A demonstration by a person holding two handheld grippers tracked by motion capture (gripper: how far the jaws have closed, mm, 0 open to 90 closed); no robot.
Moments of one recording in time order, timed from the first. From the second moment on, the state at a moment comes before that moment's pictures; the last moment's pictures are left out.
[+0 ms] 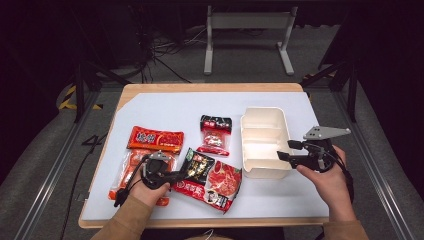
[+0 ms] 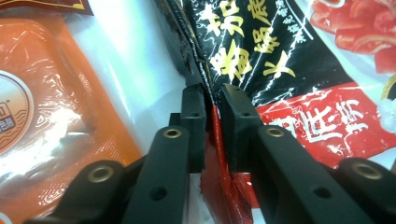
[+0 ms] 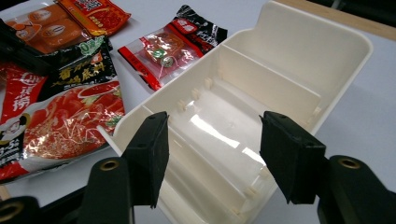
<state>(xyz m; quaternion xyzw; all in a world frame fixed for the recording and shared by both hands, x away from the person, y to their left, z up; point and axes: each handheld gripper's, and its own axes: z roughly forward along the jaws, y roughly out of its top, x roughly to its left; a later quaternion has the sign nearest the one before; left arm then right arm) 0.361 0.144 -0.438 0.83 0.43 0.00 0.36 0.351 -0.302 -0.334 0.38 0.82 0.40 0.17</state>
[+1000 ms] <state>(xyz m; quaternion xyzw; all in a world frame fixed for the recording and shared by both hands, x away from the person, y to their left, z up) 0.350 0.148 -0.373 0.81 0.37 0.06 0.45 0.335 -0.311 -0.324 0.39 0.80 0.41 0.20</state>
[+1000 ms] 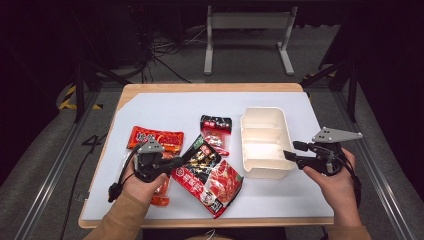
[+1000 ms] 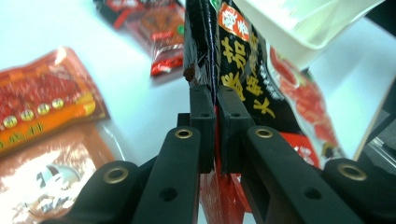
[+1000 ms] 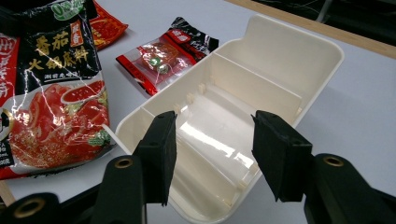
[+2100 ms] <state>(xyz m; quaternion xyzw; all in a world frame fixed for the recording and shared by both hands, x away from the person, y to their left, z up) 0.309 0.137 -0.291 0.81 0.22 0.13 0.53 0.323 -0.264 -0.301 0.30 0.83 0.44 0.19</state>
